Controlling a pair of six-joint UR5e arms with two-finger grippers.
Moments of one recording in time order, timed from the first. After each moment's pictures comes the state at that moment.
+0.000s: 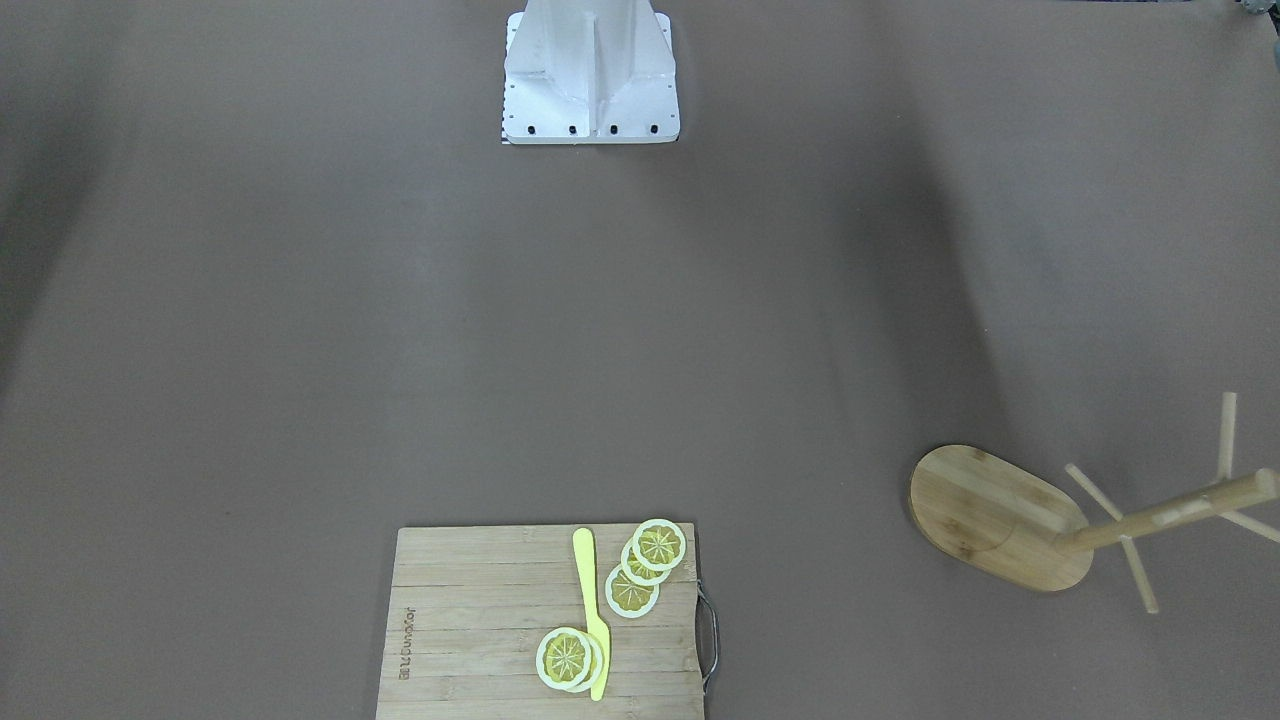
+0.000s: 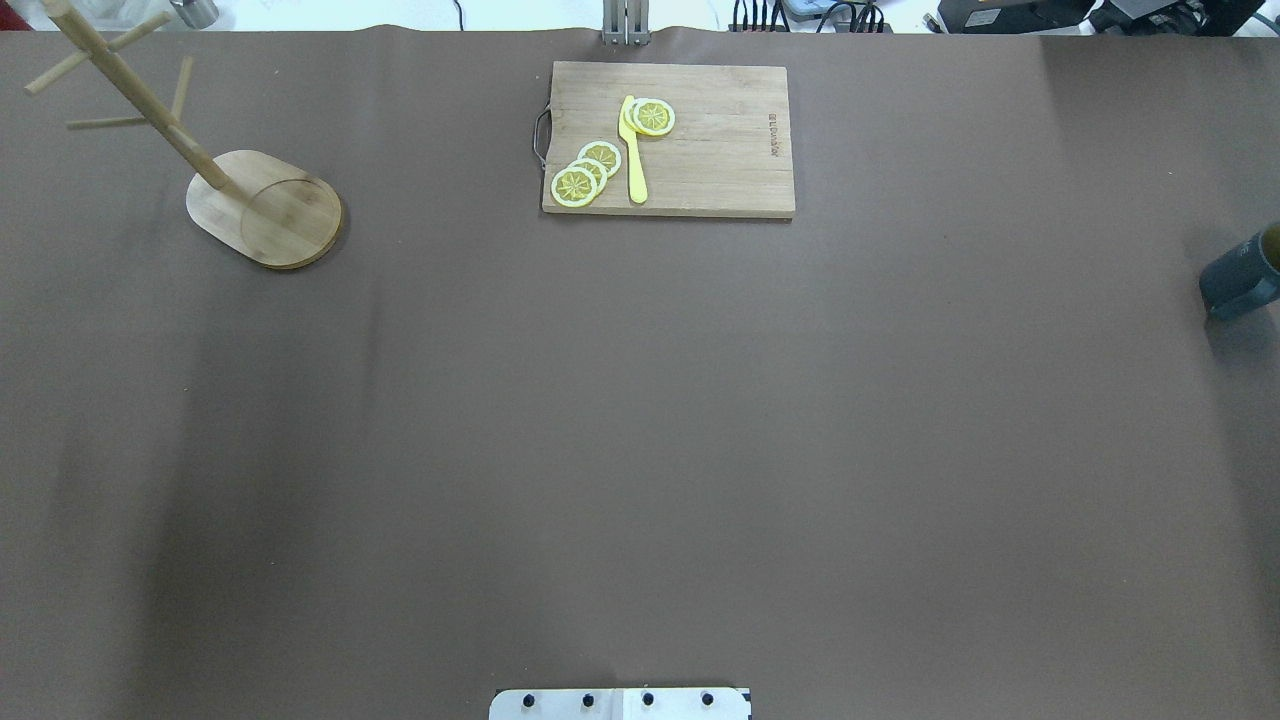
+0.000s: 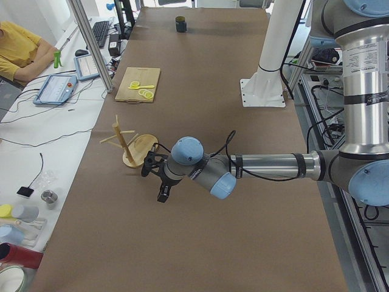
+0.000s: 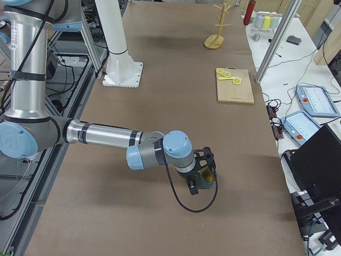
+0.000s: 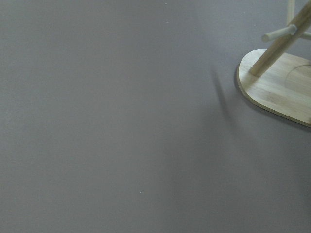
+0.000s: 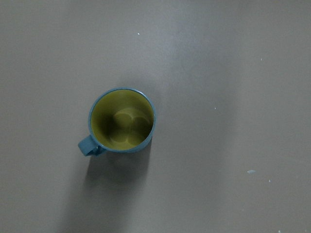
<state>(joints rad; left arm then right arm) -1.51 -1.43 -1.66 -2.24 -2.35 -0.33 1.66 -1.68 1.60 -1.28 2.37 -0.10</state>
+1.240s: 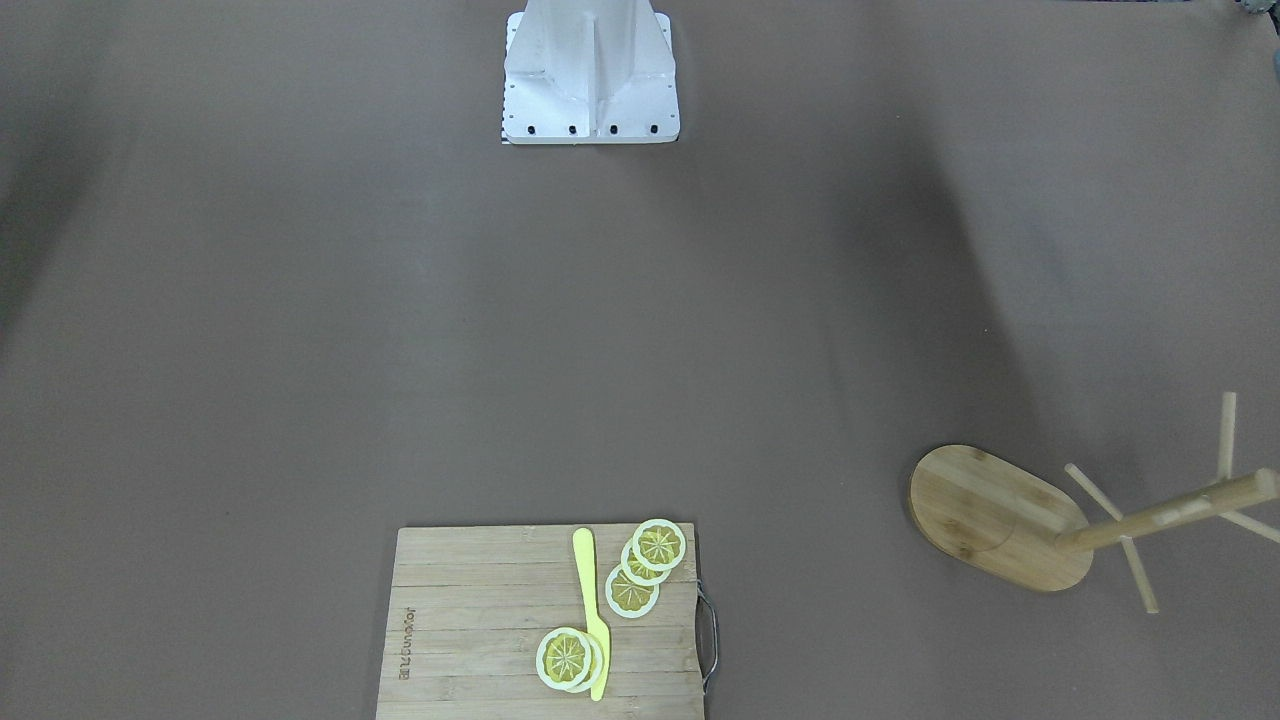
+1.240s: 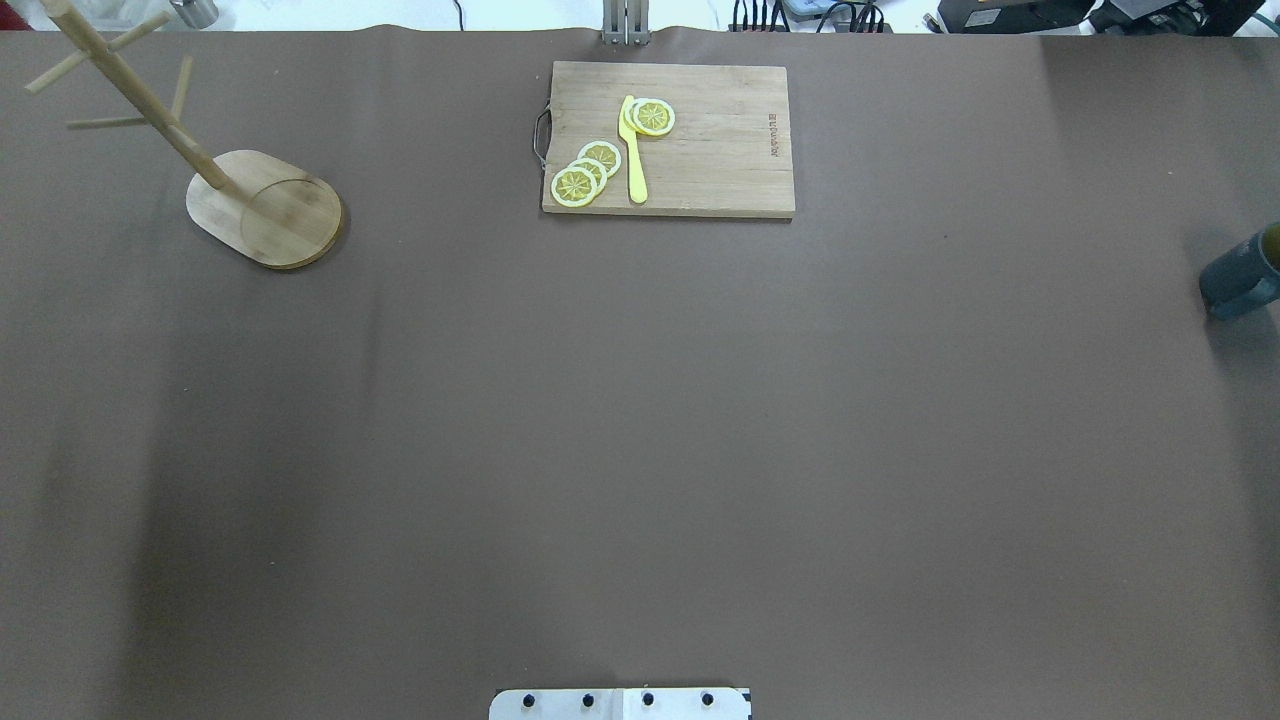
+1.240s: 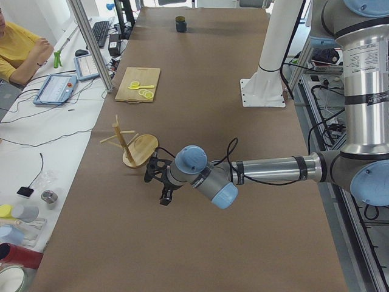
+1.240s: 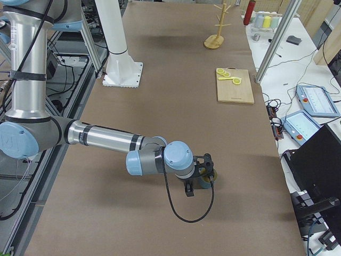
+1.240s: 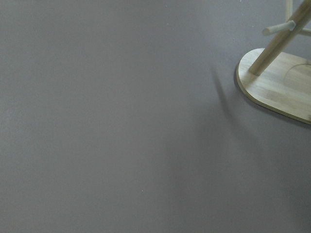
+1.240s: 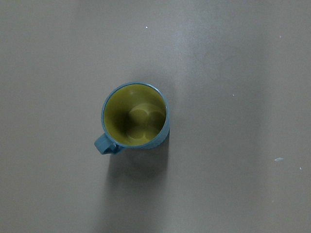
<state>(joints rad) -1.51 -1.42 -1.60 -2.37 -2.38 -0.44 1.67 -1.68 1.55 -1.25 2.47 -0.08</state>
